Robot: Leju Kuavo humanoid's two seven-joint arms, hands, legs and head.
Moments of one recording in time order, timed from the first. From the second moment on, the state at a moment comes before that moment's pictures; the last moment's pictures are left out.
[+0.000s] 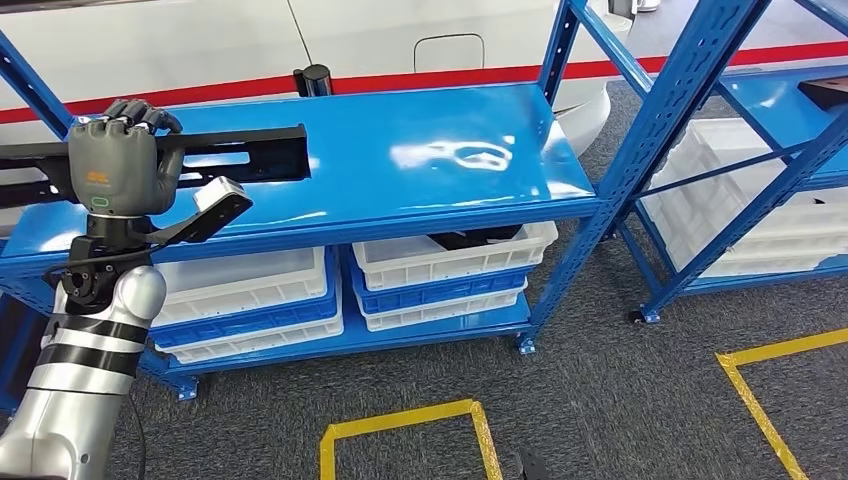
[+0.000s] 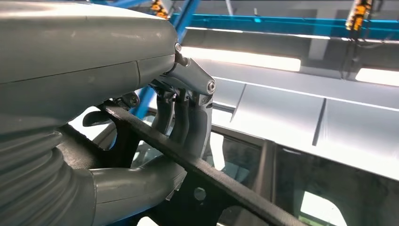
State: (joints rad) left arm -0.62 0.13 -0.22 -1.27 -1.14 0.52 -0.13; right arm -0.11 0.14 -0.21 -0.20 0.11 -0.14 0.09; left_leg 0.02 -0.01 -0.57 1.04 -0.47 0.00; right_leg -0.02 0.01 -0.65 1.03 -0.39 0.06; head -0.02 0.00
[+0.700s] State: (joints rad) left arm -0.67 0.13 -0.22 -1.28 -1.15 0.52 -0.13; right arm -0.13 0.14 -0.23 -0.20 0.12 -0.14 0.08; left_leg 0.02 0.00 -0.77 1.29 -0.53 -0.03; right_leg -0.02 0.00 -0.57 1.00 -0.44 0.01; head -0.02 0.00
